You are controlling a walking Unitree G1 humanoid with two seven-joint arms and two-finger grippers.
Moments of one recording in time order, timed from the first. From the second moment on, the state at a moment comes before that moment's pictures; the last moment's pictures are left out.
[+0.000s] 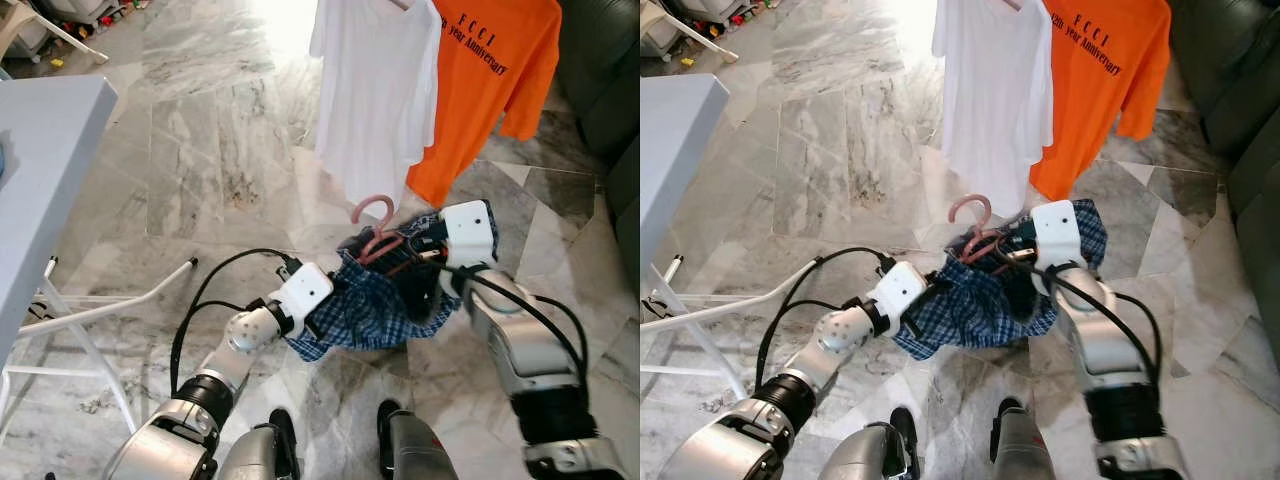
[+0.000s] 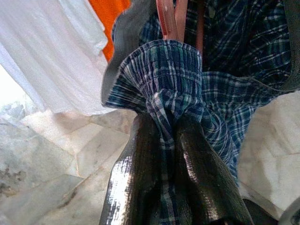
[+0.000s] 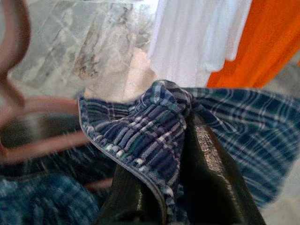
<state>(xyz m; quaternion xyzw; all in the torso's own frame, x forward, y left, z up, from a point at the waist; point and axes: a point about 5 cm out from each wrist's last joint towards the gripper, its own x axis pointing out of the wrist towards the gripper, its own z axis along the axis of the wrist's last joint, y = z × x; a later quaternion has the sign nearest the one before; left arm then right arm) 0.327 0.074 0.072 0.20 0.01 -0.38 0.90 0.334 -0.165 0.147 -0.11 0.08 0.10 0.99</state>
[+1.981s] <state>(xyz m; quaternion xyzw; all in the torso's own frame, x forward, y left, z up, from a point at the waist) 0.312 0.095 0.107 0.28 -0.12 -0.58 0.76 0.278 -0.245 0.165 -0.26 0.18 0.46 0.83</state>
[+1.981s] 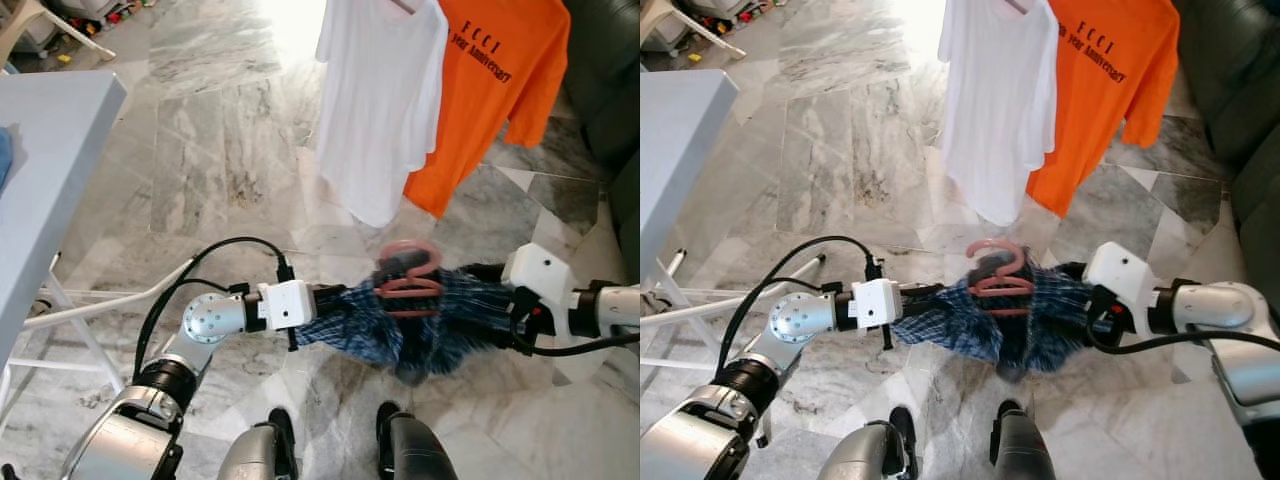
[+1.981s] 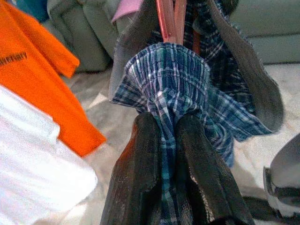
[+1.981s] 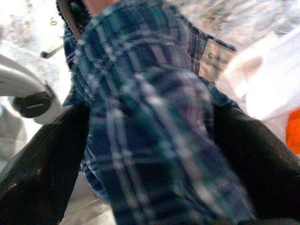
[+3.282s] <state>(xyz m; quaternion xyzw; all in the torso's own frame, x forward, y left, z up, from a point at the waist) 0.299 0.086 0.096 0.29 -0.12 -0.63 0.71 0.279 -0.231 0.146 -0.27 0.25 0.57 0.73</state>
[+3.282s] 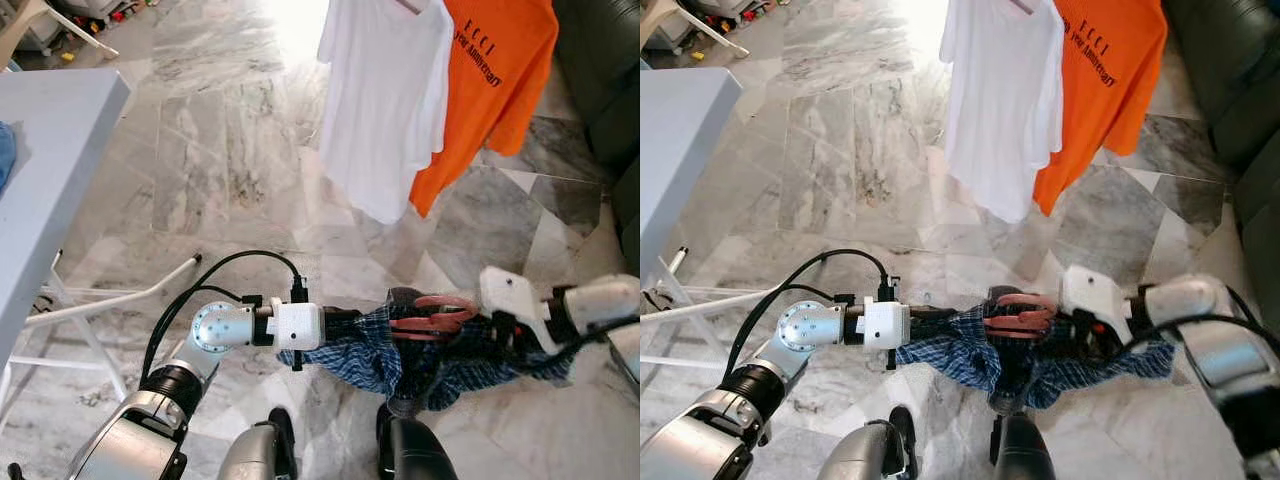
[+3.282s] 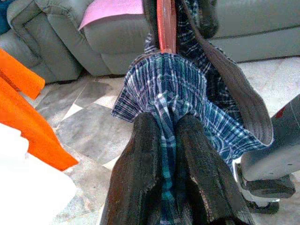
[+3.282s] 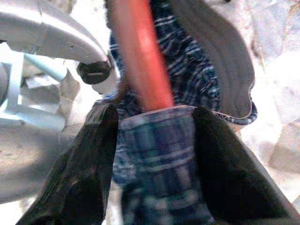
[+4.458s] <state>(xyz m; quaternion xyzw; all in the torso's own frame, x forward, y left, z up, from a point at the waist) 0.299 0.087 0.092 0.30 -0.10 -0.63 0.71 0.275 -0.233 0.122 -0.26 0.26 0.53 0.76</state>
